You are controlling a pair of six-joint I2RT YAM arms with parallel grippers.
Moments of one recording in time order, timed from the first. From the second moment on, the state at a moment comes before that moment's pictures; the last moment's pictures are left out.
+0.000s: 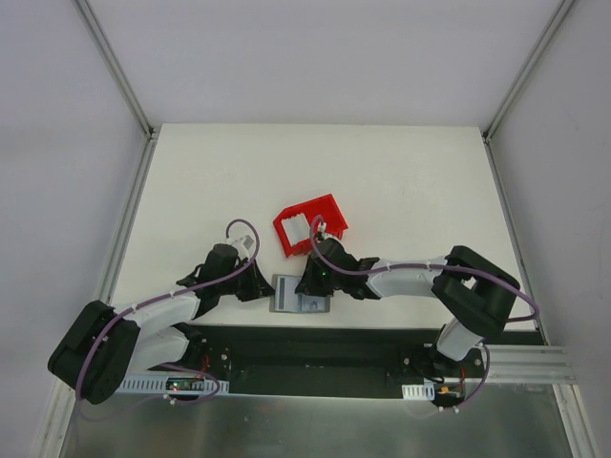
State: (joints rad) left arm -0.51 1.09 0.21 0.11 0.38 -0.80; right arm 1.03 1.64 0.74 0.08 -0.06 1.03
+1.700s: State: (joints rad) left arm -0.51 1.08 0.26 0.04 0.30 -0.84; right arm 0.69 2.03 1.58 -0.55 -0.22 0.47
